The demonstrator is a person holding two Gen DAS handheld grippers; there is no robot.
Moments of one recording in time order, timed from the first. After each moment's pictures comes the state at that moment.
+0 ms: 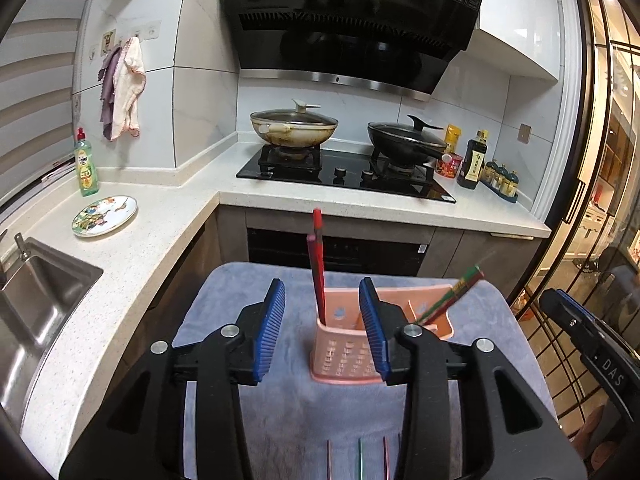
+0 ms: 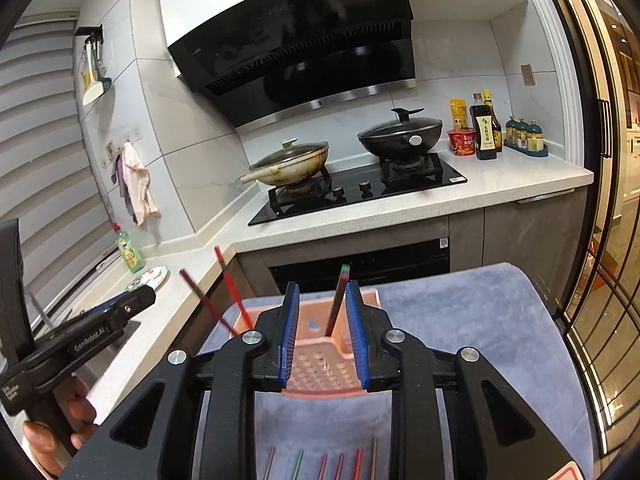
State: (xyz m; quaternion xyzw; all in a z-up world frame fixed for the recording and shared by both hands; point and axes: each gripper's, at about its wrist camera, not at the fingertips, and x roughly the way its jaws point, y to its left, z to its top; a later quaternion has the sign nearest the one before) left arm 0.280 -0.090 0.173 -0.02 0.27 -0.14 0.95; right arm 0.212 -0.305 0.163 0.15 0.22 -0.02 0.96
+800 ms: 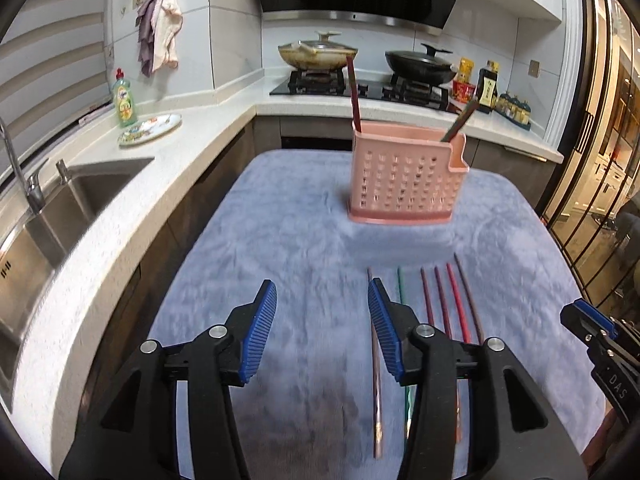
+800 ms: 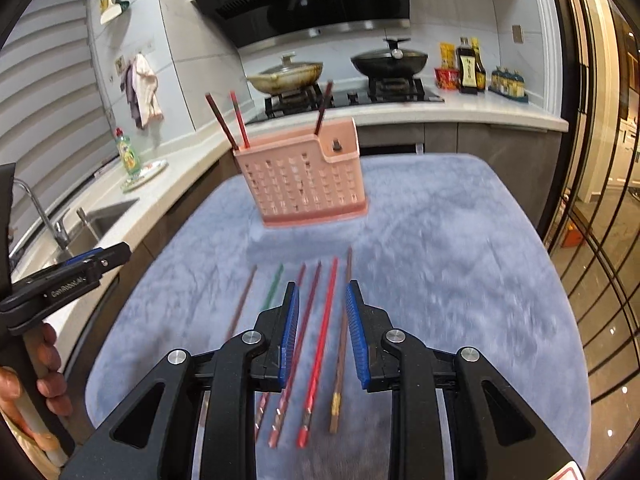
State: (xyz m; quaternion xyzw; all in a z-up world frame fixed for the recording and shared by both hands) left arm 0.140 -0.043 0.074 0.02 0.36 -0.10 0.93; right arm 0.062 -0.266 0.053 0.11 0.34 -0.03 0.93
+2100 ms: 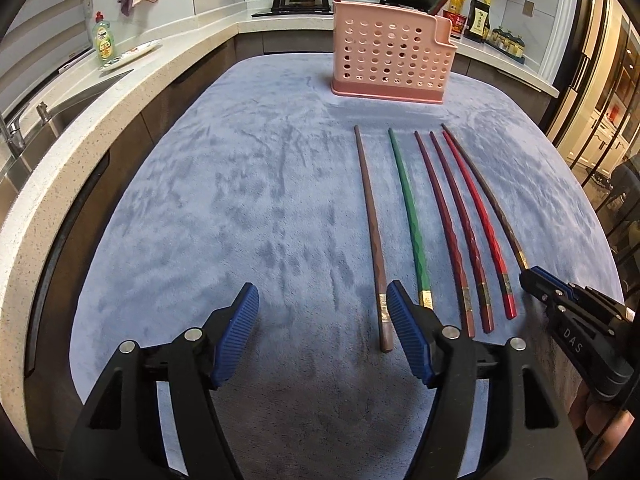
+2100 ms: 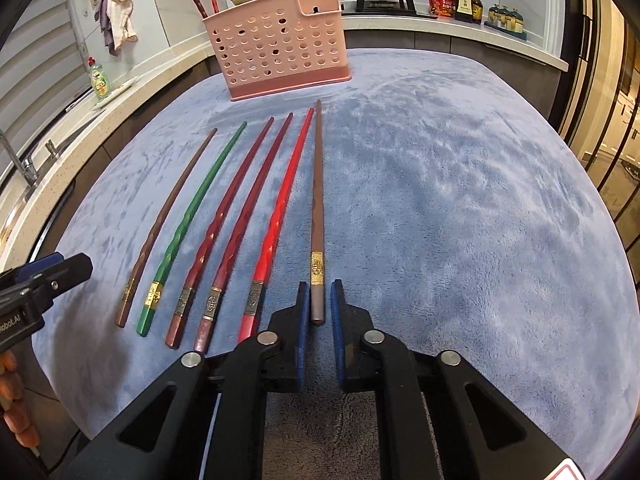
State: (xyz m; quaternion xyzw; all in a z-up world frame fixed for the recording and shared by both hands) left arm 0.093 -0.047 -0.019 0.04 0.45 -0.12 0.88; right arm 0.051 -0.254 -0.054 0.10 0.44 -0.05 0.89
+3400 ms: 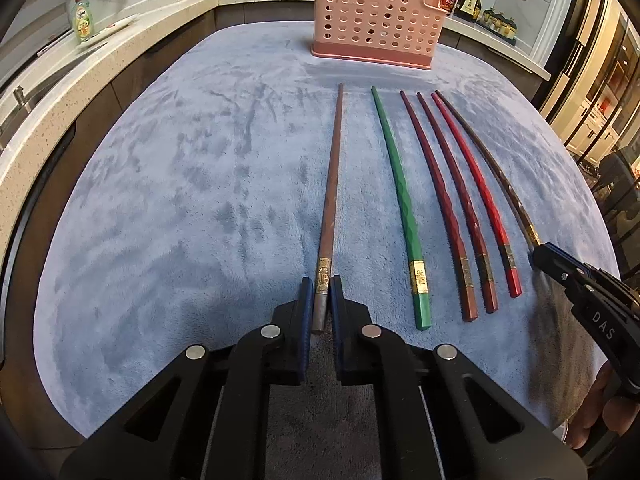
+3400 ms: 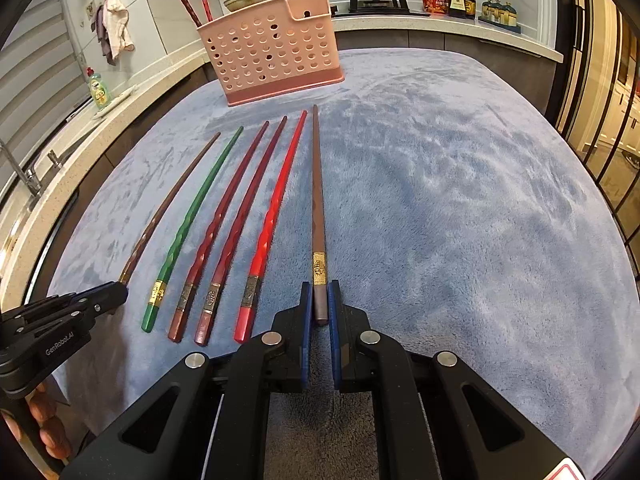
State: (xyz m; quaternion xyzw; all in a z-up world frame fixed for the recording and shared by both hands) left arm 0.095 -0.057 -0.050 0.03 0.49 -0.15 0.86; right arm 0.042 -0.259 -0.047 0.12 0.43 -0.05 0.89
